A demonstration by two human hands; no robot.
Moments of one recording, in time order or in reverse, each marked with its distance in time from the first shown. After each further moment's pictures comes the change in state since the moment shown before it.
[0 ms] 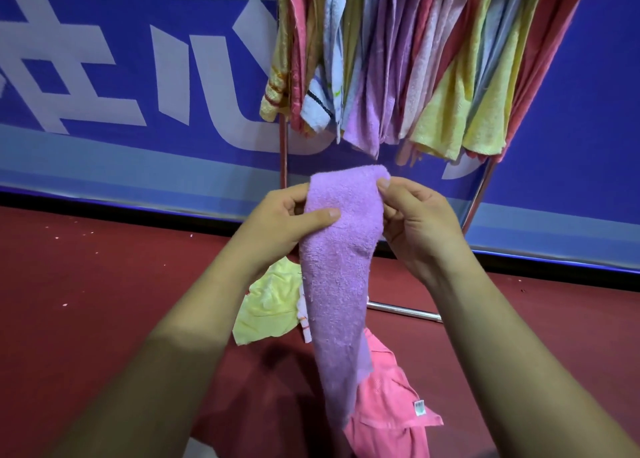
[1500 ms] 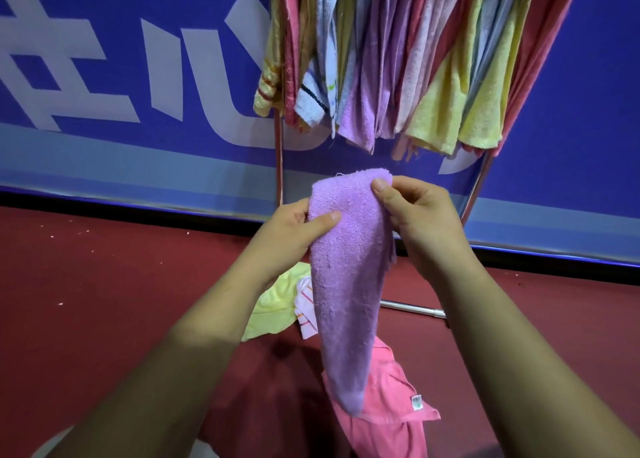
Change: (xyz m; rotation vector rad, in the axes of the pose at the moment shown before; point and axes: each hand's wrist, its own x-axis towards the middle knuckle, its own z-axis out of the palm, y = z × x) left_hand 0.007 -0.023 0.021 -0.043 0.000 -0.086; right_hand -0.002 0.002 -0.017 -0.472 0.047 -0.132
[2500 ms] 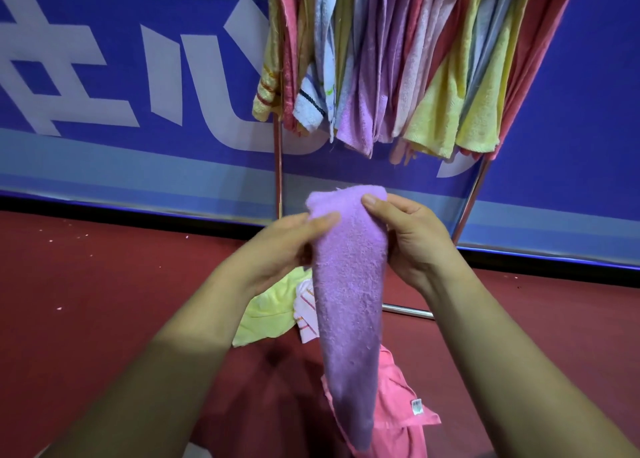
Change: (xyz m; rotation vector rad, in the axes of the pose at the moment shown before) left_hand 0.002 -0.007 -0.007 -0.224 -0.168 -0.180; right_hand -0.001 0.008 0.006 0.498 -0.101 0.232
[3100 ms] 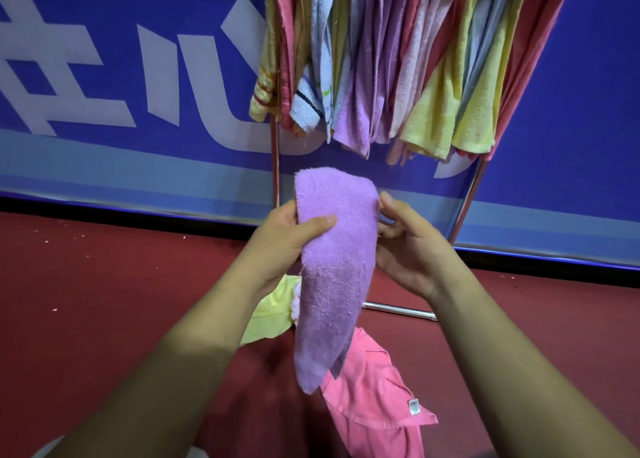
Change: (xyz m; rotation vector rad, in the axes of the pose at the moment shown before) left_hand 0.005 0.000 0.009 0.000 0.225 0.184; right_hand -0.008 -0.003 -0.013 0.106 -0.139 0.168
